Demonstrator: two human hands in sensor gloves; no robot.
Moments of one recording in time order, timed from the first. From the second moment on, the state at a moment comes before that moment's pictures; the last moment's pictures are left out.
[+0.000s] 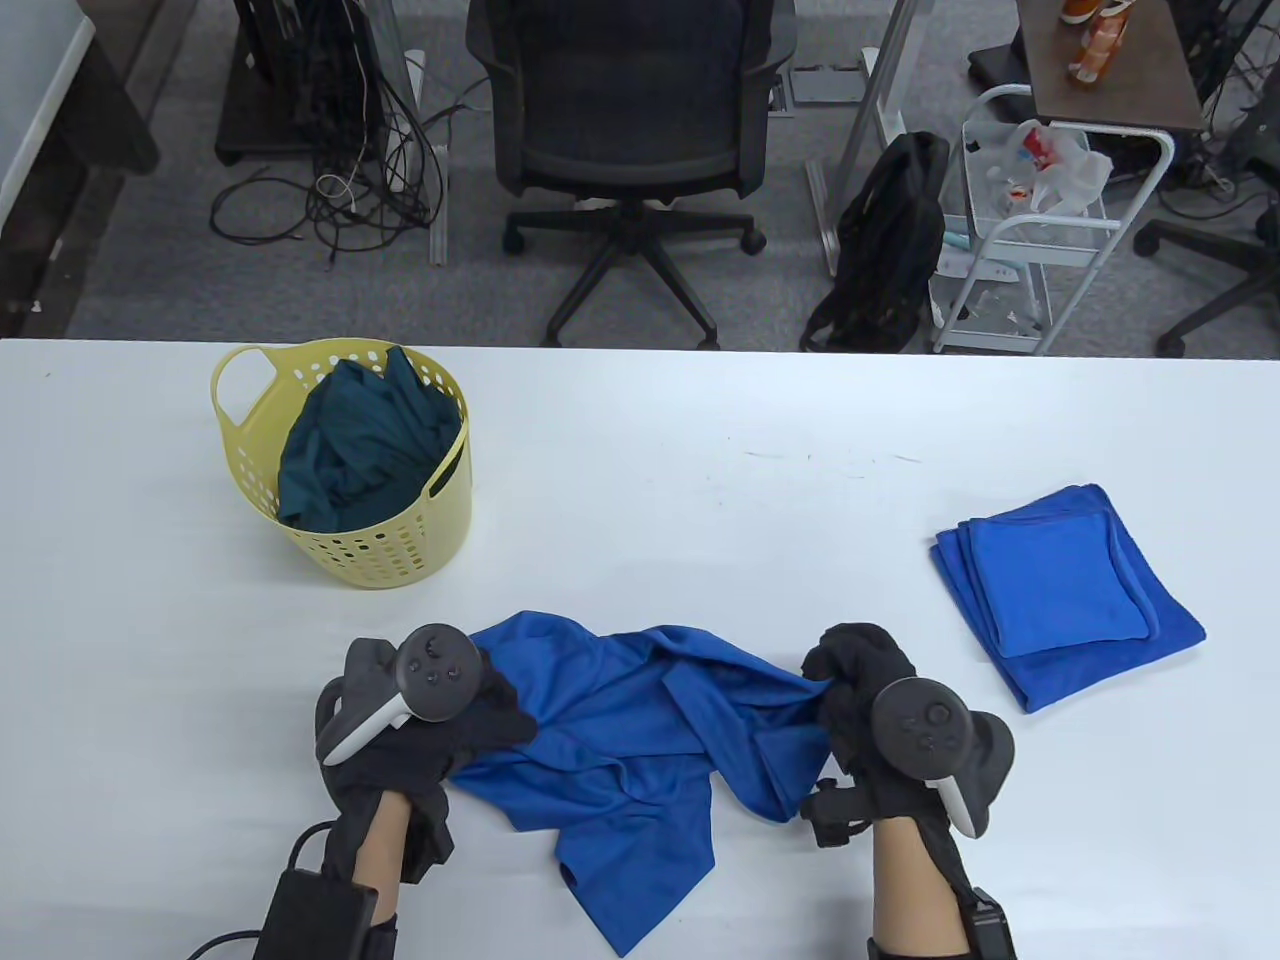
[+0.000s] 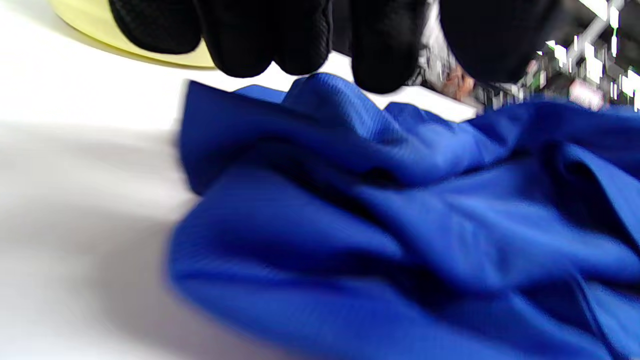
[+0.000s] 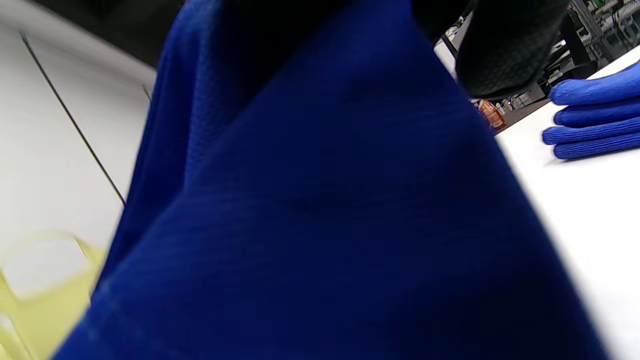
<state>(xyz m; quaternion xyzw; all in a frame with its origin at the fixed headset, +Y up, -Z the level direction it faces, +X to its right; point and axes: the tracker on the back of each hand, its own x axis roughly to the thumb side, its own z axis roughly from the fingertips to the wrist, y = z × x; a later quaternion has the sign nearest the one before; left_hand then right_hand) -0.193 -0.720 -0.205 -0.14 -0.04 0.21 0.97 0.199 -0.701 -0.190 0.00 -0.13 0.92 0.36</state>
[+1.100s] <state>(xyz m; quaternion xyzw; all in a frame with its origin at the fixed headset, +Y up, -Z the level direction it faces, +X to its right) -0.220 -0.698 -0.192 -0.04 -0.05 0.73 0.68 0.070 -0.751 -0.177 0.27 0.24 0.93 0.07</state>
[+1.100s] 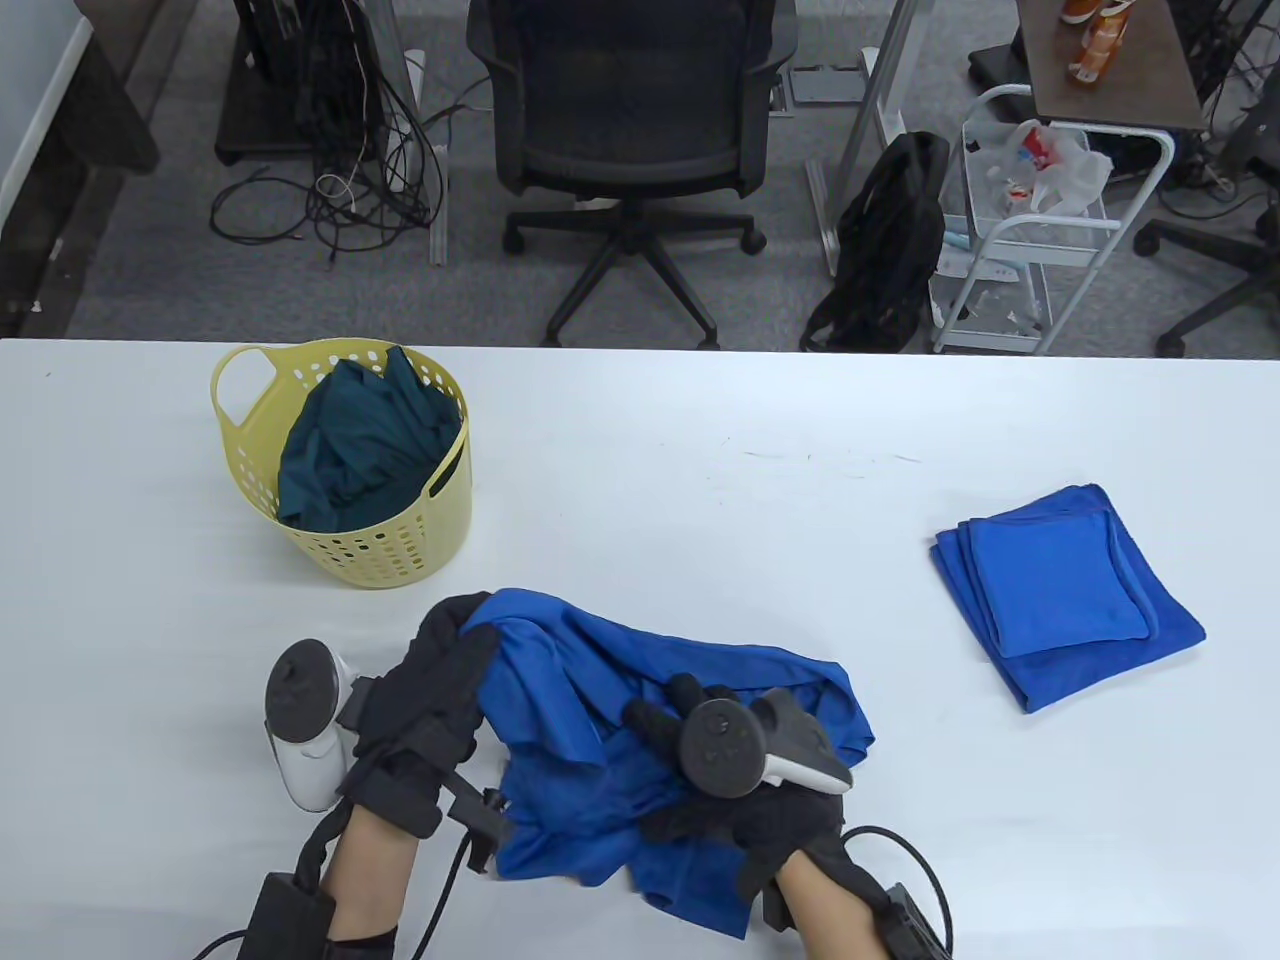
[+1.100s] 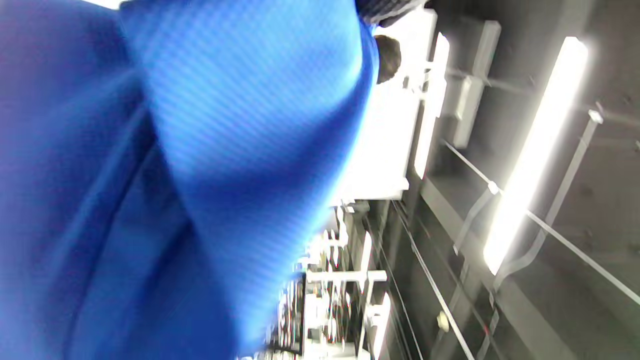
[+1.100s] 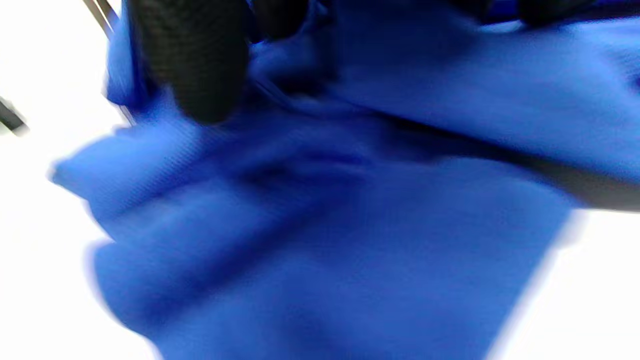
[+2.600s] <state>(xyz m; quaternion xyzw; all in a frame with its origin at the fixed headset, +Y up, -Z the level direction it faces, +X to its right) -0.117 -0.759 -0.187 -0.37 -0.16 0.16 0.90 0.145 -0.687 -0.174 0.15 -0.20 0.93 0.29</state>
